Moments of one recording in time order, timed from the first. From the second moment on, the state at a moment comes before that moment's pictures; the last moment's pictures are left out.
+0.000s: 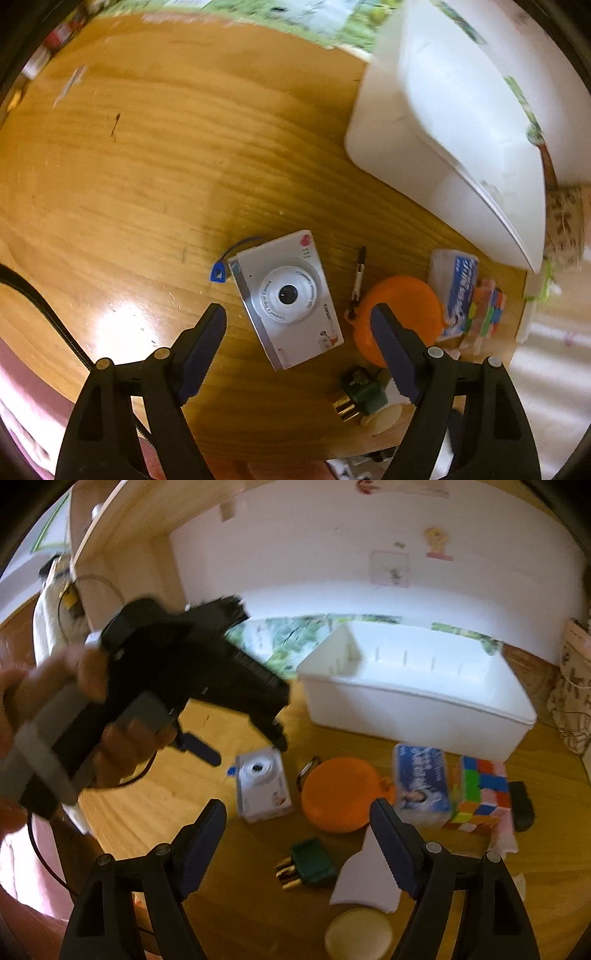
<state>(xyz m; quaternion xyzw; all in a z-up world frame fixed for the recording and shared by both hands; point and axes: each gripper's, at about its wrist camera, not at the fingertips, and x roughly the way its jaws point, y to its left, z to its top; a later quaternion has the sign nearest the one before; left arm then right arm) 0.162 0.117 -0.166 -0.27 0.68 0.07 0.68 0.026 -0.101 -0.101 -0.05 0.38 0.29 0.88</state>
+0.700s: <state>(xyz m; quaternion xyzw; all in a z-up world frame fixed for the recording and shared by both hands) 0.176 0.107 -0.214 -0.31 0.69 0.16 0.63 0.023 -0.069 -0.159 -0.22 0.42 0.40 0.79</state>
